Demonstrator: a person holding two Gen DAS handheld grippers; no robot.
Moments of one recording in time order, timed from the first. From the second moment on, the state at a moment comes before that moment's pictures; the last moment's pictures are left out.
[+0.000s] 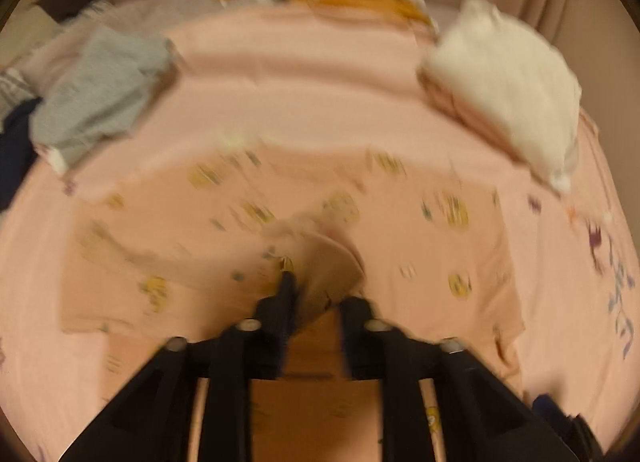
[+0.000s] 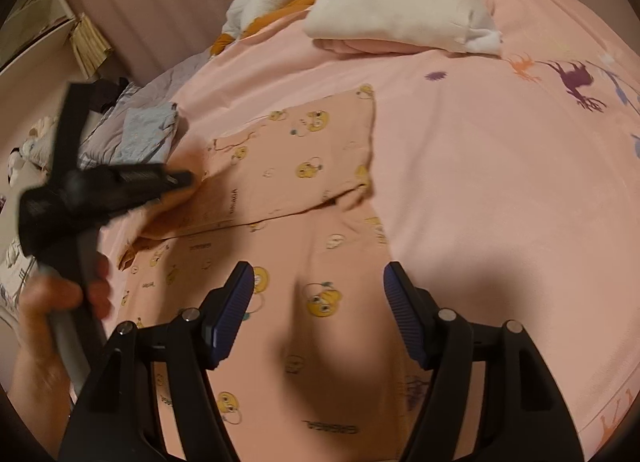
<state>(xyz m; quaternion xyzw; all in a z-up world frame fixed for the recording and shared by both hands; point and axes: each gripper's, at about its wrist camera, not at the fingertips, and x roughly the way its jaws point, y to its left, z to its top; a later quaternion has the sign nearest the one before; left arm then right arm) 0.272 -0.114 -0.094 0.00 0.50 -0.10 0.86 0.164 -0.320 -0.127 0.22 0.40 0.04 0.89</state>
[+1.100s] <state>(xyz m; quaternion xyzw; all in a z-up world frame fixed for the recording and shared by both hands) 0.244 0.146 -0.105 -0.17 0.48 0.02 0.86 0.301 -0.236 -0.091 0.18 0.38 0.11 0.90</state>
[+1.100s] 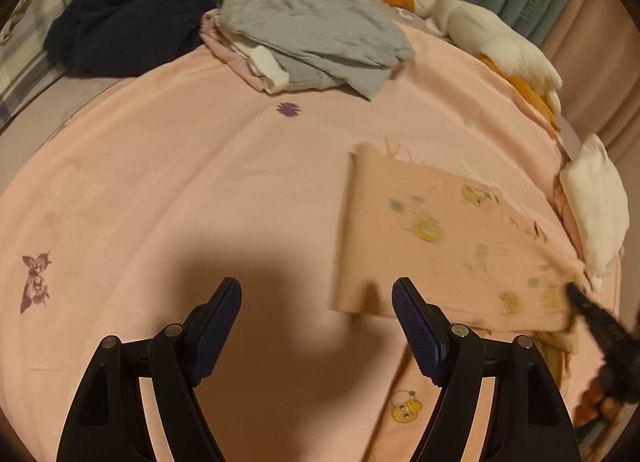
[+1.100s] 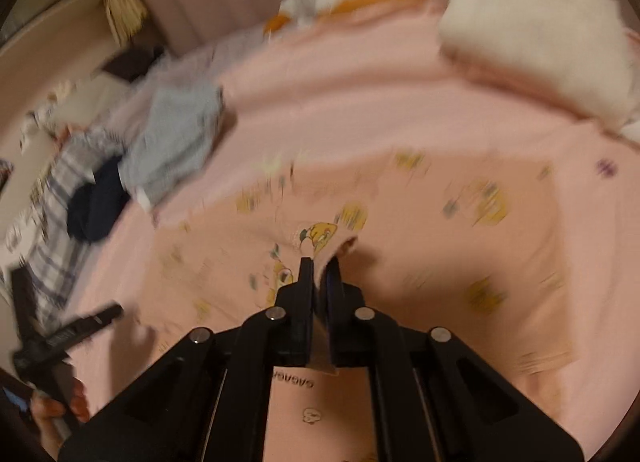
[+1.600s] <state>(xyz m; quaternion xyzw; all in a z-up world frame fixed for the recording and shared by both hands) 0.268 0.098 -0.101 -0.13 0.48 -0.03 0.87 0.294 -0.315 -0.112 0.14 0.43 -0.02 0.89</state>
